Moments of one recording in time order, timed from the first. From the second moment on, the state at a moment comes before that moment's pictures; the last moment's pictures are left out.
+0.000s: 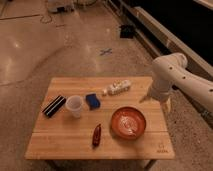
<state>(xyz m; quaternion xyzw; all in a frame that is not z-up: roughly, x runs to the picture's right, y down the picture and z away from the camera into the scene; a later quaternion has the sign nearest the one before) 0.243 0.087 0.722 -0.32 -0.18 -0.45 0.81</state>
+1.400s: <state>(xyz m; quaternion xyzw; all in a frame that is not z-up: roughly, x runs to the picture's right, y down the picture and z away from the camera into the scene) 0.240 0.090 0.717 -0.32 -0.18 -0.45 0.81</state>
